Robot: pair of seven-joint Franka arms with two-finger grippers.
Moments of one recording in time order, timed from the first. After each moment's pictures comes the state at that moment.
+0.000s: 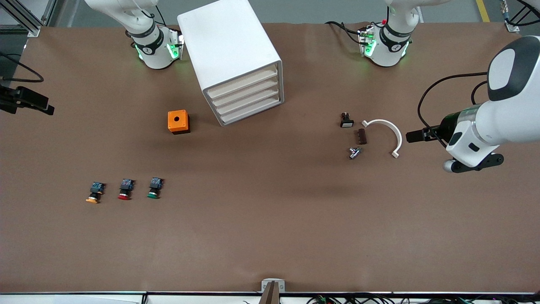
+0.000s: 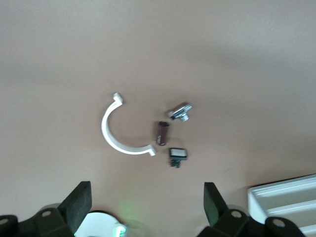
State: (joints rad) left arm 0.06 0.26 -0.23 -1.48 -0.07 1.46 -0.31; right arm 0.09 0.05 -0.18 -1.45 0.03 1.40 -0.03
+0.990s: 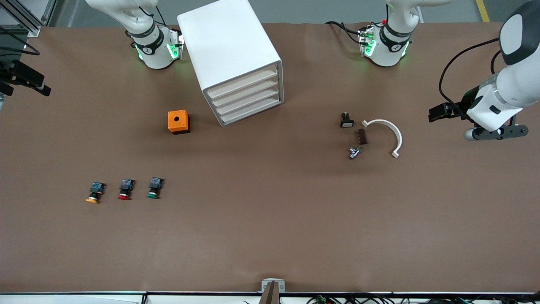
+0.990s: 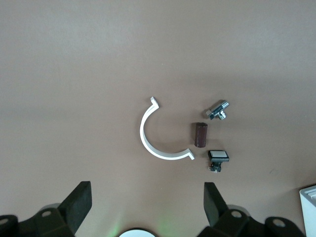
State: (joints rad) left arm -0.03 -0.01 -0.04 -1.81 -0.04 1.65 -0.11; right arm 0.04 -0.09 -0.12 -1.56 0.03 1.44 -0.03
